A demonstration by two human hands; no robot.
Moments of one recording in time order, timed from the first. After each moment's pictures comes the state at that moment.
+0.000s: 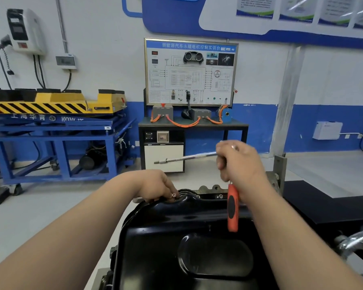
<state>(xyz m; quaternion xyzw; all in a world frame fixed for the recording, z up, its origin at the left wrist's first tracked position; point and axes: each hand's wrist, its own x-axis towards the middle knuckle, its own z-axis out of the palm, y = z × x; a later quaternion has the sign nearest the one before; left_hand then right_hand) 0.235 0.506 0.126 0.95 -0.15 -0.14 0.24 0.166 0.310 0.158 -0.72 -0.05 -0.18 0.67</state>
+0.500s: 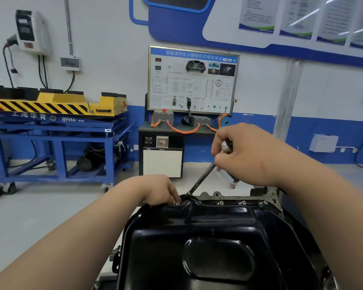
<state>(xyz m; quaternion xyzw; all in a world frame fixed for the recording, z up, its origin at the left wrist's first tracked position) 0.234 0.505 0.126 0.96 -0.17 -0.12 0.20 0.114 0.315 0.232 -0.95 -0.20 -0.19 0.16</state>
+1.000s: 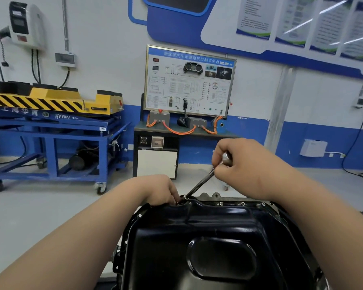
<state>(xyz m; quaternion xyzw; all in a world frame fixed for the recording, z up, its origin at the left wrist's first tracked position) 0.228 0.506 0.128 0.96 -0.18 -0.11 0.20 0.119 0.320 0.212 -0.95 -0.18 -0.20 0.16</state>
